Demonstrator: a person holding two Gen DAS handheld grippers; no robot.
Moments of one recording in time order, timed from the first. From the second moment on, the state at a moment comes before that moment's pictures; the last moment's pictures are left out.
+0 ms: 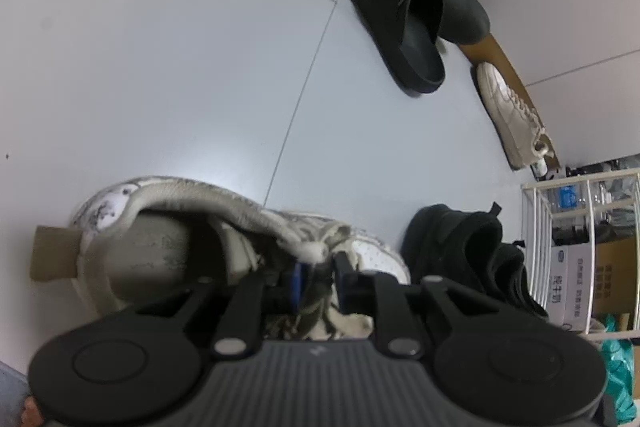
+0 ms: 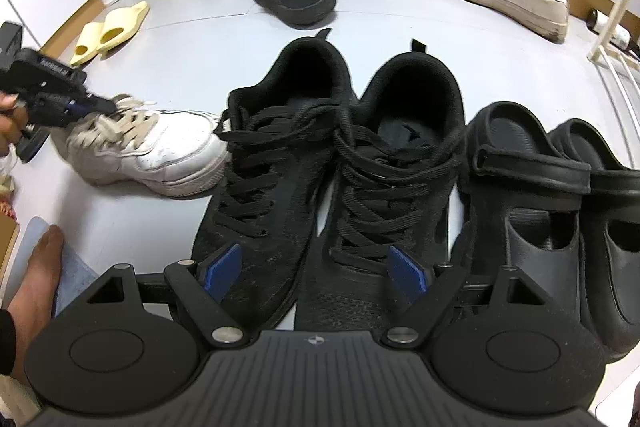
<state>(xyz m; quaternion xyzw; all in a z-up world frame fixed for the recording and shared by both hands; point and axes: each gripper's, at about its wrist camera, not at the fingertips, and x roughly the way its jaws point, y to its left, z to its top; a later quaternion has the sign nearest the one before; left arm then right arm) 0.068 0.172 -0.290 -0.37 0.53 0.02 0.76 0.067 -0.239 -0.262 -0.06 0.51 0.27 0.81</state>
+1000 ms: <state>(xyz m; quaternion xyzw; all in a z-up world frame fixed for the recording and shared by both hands) 0.041 0.212 -0.235 -0.37 0.43 0.00 0.82 0.070 -0.072 -0.139 -0.19 0.46 0.38 0.78</state>
